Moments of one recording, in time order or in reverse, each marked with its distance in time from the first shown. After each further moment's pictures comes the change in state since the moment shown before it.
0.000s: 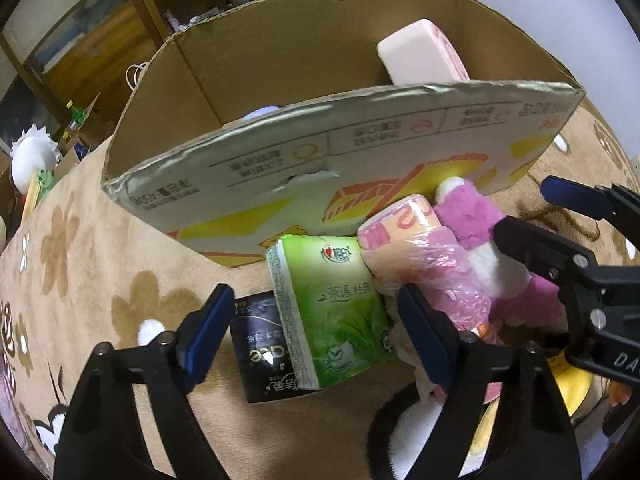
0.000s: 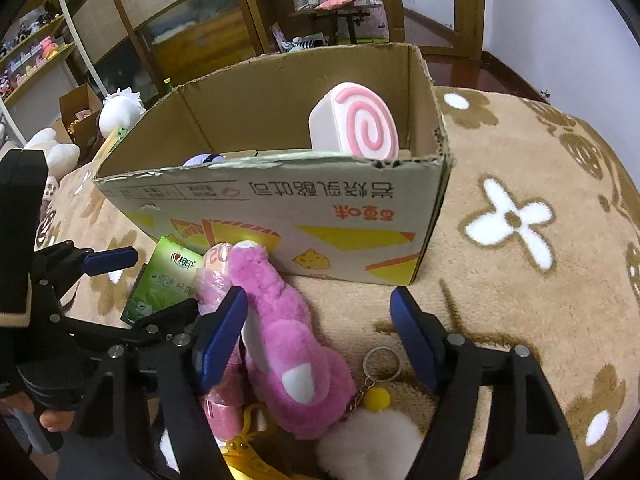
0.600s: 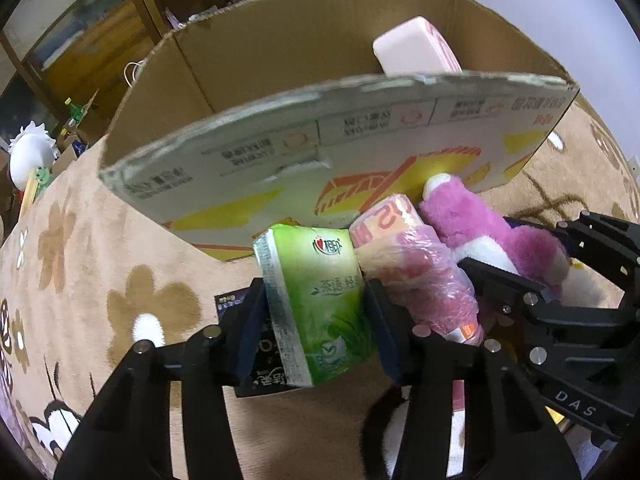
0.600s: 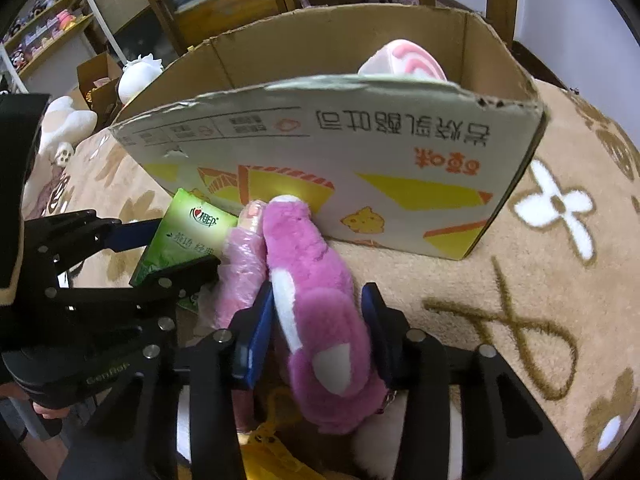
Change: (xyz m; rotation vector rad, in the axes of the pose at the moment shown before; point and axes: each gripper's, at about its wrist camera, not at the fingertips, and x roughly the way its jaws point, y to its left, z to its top) left arm -0.005 -0.002 -0.008 -0.020 -0.003 -0.011; right arm 0.020 0.021 -0.012 -0.072 0.092 0.059
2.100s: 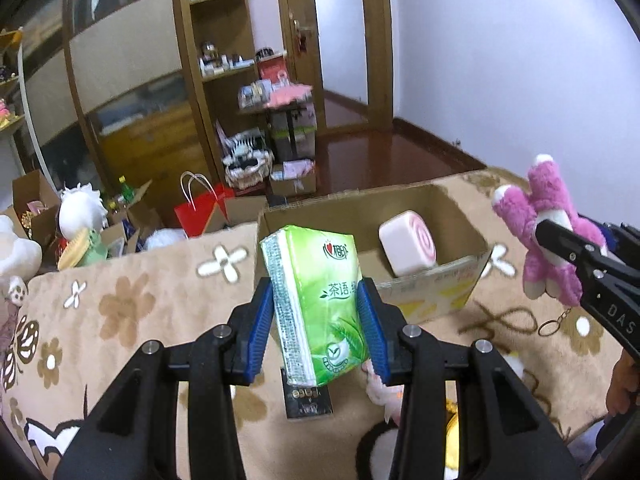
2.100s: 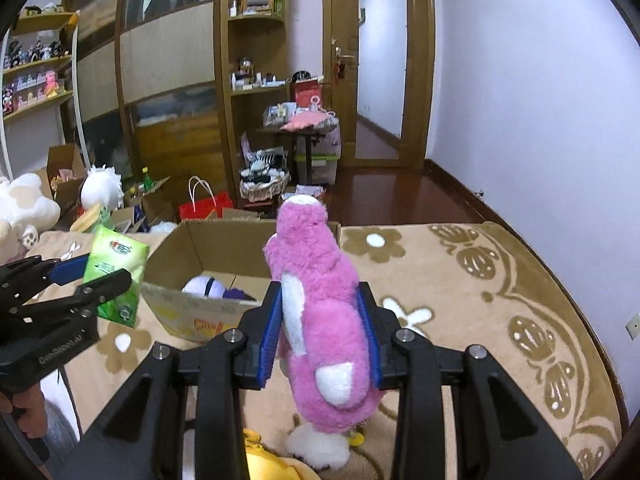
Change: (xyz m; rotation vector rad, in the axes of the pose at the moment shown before) left arm -0.149 0.023 -0.006 -0.077 -0.496 0.066; right arm -0.168 0.010 0.007 0.035 -0.503 -0.294
